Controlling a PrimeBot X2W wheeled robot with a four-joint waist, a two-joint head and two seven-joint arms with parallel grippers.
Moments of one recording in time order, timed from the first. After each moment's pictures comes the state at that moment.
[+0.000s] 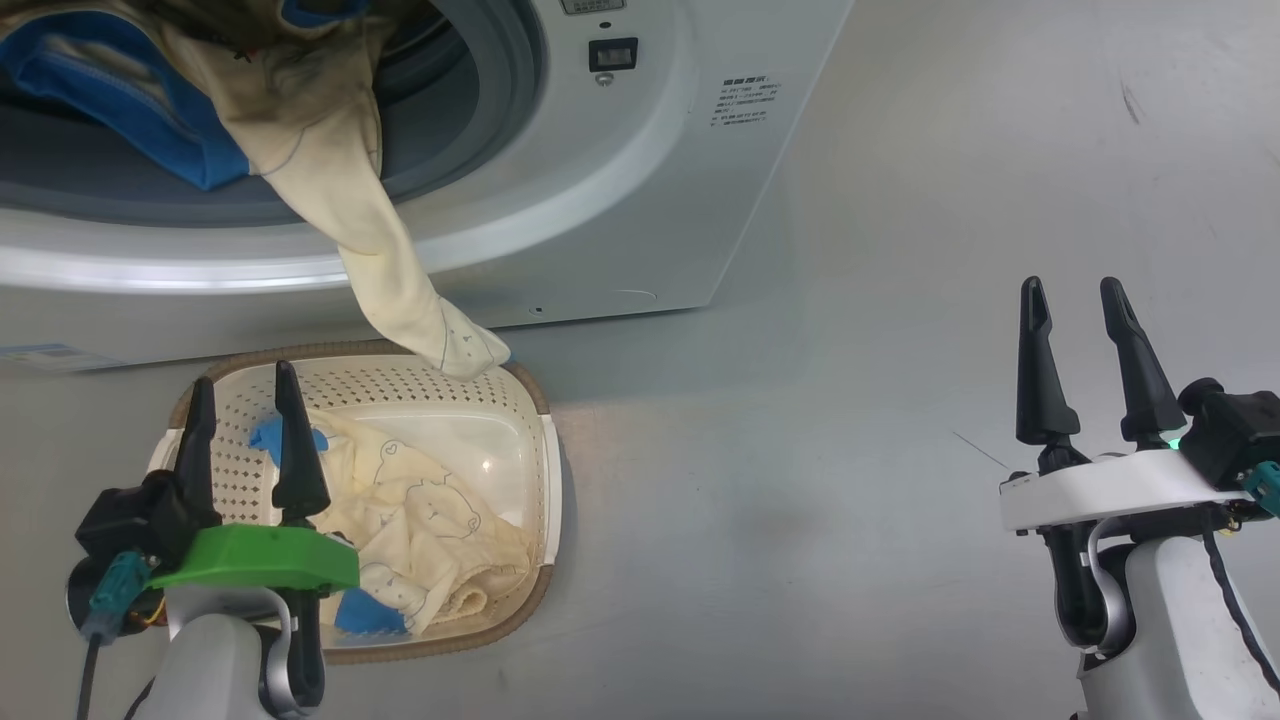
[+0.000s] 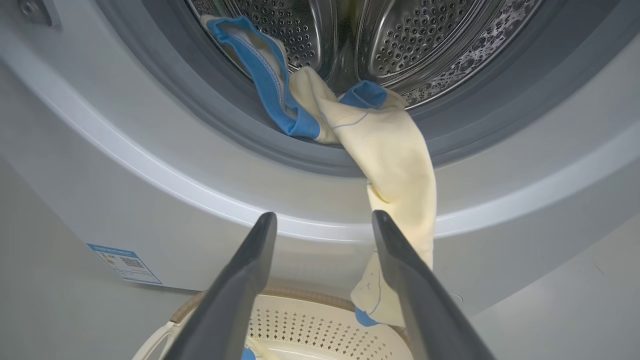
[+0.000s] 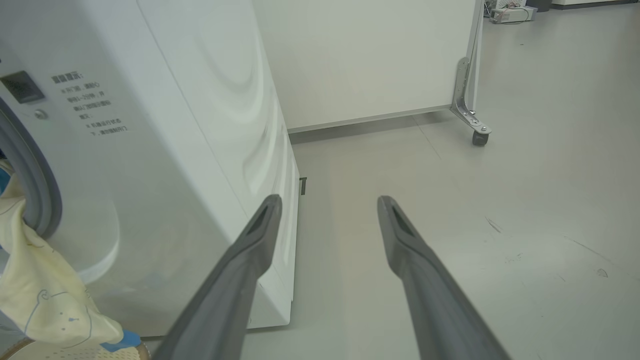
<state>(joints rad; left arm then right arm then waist) -0.28 0.03 -0.10 0.25 -0.28 0.05 -0.26 -0.18 -0.06 0.03 0.11 0.29 0.12 -0.26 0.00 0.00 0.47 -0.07</state>
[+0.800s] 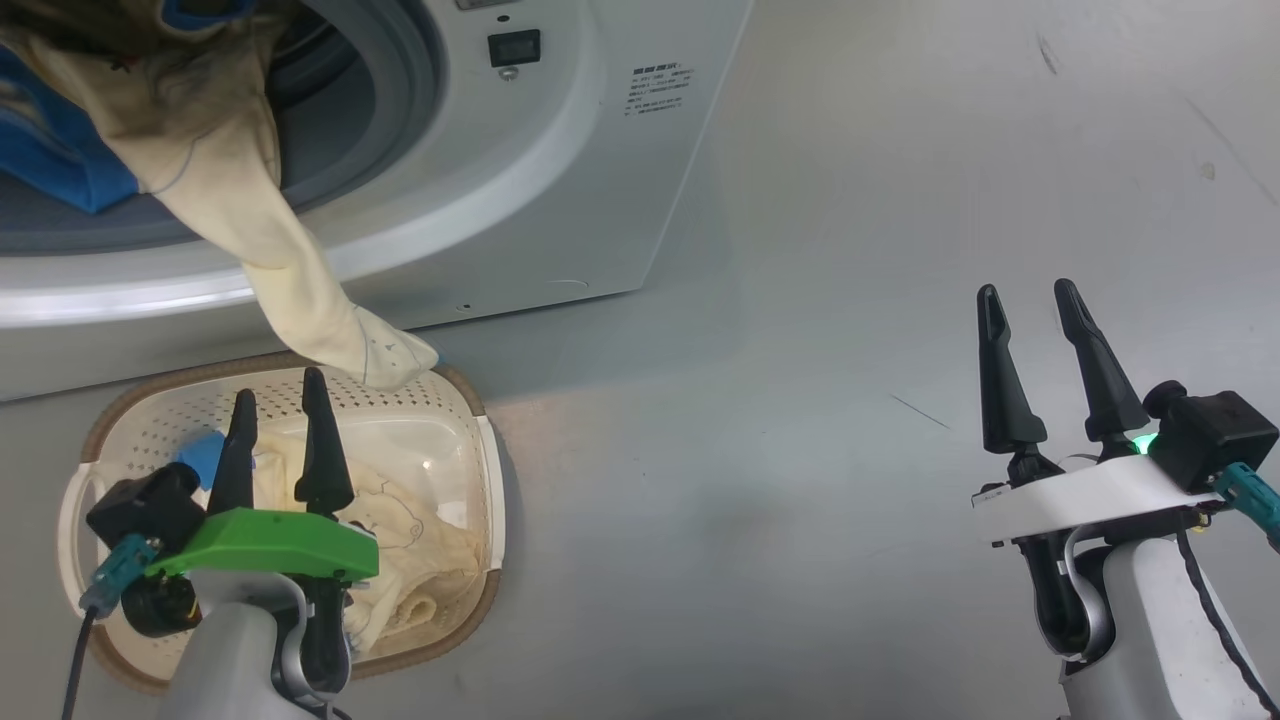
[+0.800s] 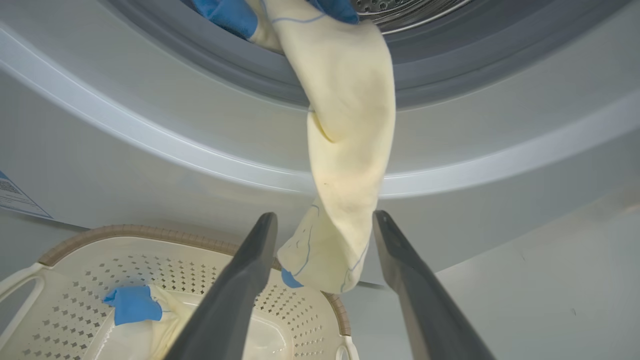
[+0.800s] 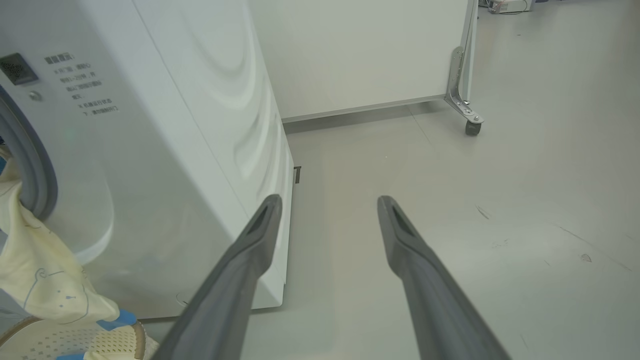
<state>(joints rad) -0.32 0.03 -0.17 0.33 -0.50 -0.04 -0.23 -0.18 -0.05 0.07 0.10 0.29 0.12 -0.26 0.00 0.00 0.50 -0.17</state>
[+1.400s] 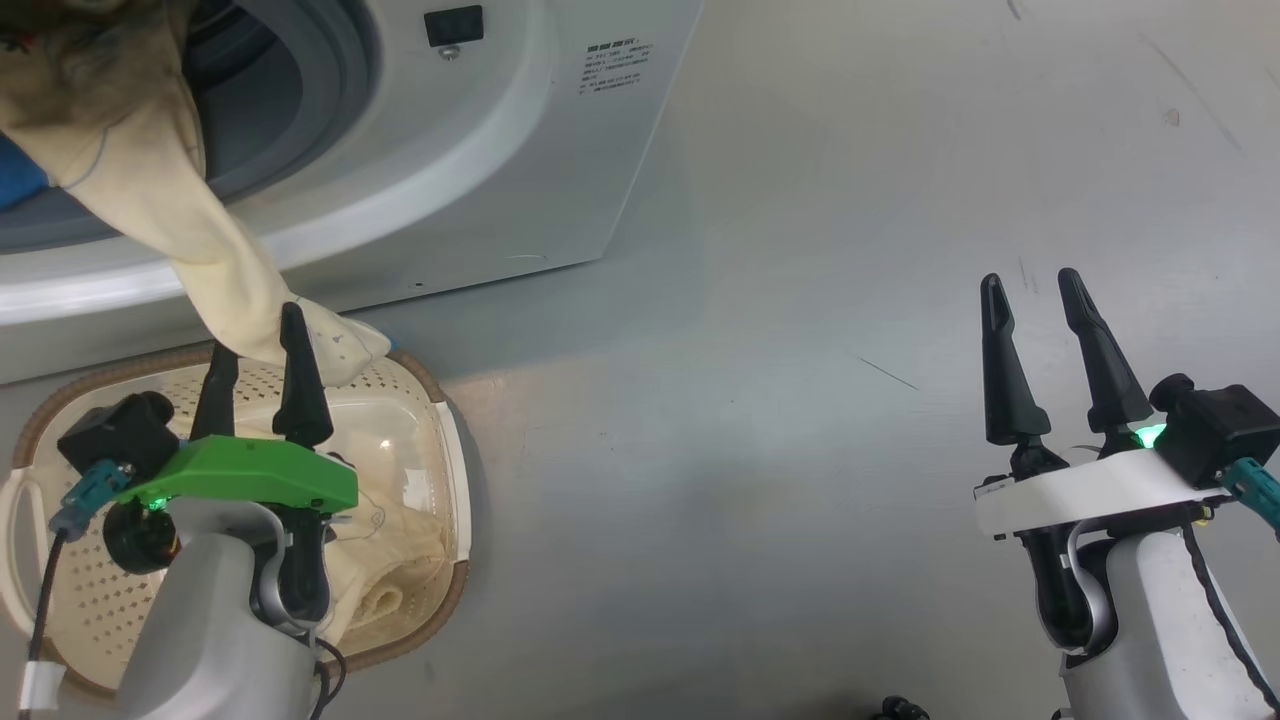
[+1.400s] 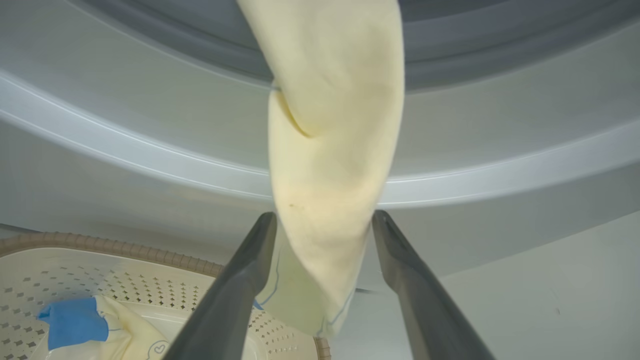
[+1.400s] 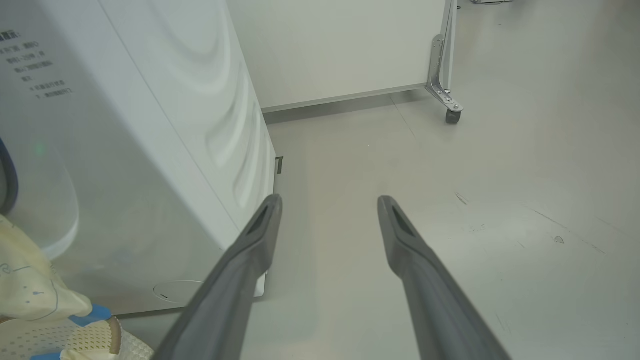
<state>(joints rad) -0.46 0.04 -0.15 0.45 -0.53 -0.08 -0.21 -0.19 -0.05 0.06 0.09 0.29 0.12 -0.26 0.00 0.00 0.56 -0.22</state>
